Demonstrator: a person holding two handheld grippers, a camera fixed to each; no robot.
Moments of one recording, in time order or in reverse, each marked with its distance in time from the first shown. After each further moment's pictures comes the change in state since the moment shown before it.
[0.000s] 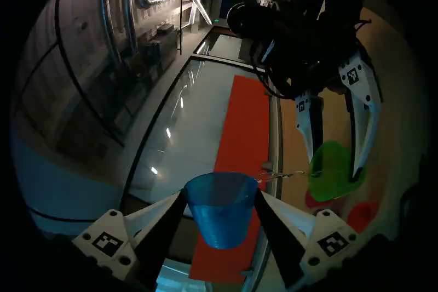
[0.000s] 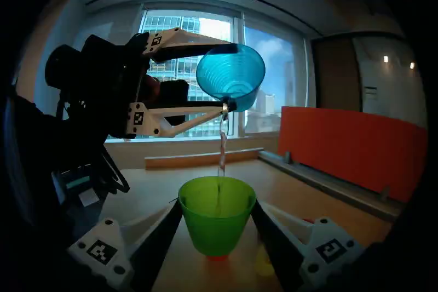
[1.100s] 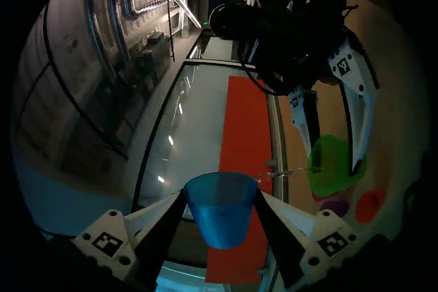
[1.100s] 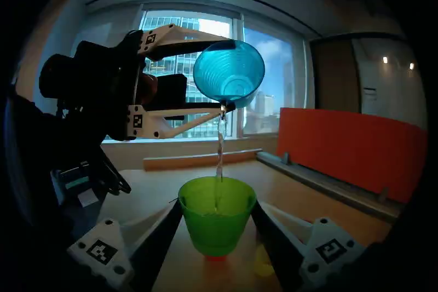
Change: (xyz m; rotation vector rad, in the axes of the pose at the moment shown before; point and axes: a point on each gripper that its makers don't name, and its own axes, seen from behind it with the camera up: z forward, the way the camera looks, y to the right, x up) left arm 0.010 -0.002 -0.002 0.007 0.011 0.116; right arm 0.003 0.002 -0.002 -0.007 0.005 -0.003
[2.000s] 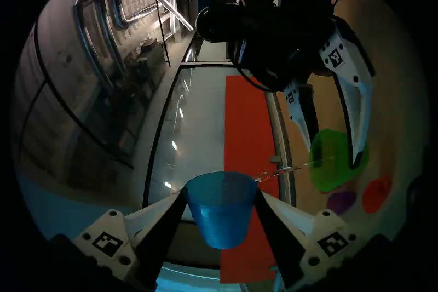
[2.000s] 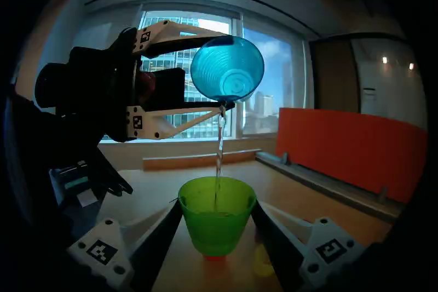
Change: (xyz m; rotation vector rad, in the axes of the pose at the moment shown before) left arm 0.006 -0.004 -0.001 0.012 0.002 0.098; right arm 0.000 0.001 0.000 -0.005 0.002 0.000
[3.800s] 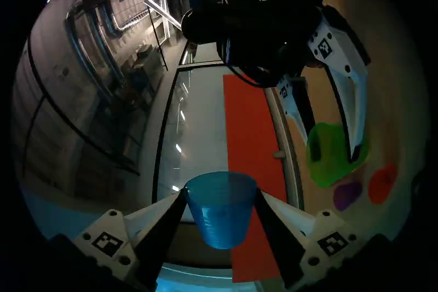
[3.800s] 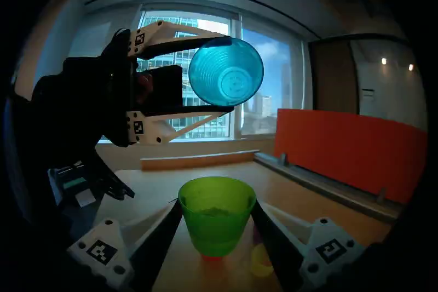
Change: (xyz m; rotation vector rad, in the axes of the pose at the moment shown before) left arm 0.002 0.002 0.003 0.017 -0.003 0.065; right arm 0.001 0.004 -0.001 -0.011 0.005 -0.003
